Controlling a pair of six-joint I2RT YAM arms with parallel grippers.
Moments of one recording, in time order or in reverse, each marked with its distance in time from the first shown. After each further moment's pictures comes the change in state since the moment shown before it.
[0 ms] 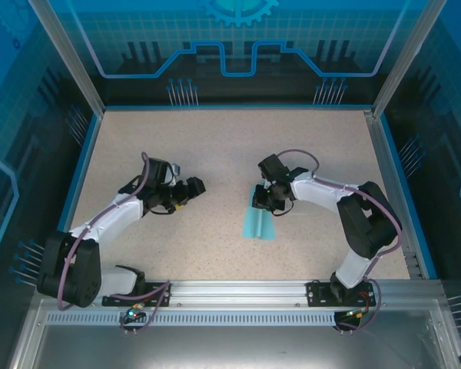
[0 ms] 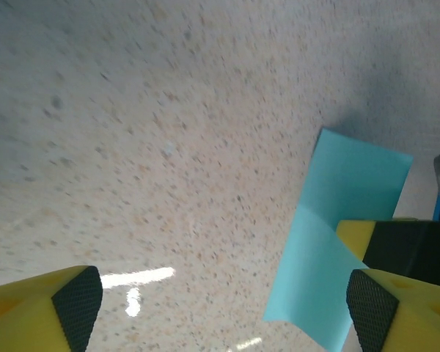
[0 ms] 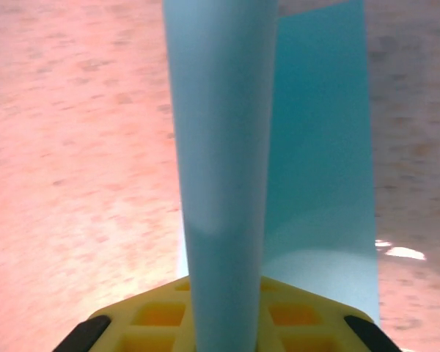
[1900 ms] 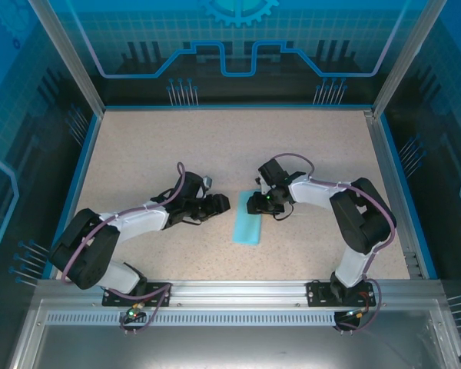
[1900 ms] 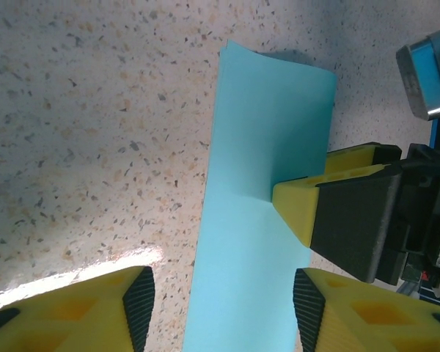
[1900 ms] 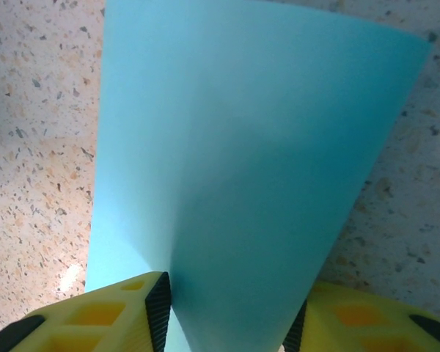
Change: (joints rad) left arm -0.296 0.153 -0.077 0.341 -0.074 -0.148; right arm -0.010 0.073 -0.033 0.037 -0.033 -0.223
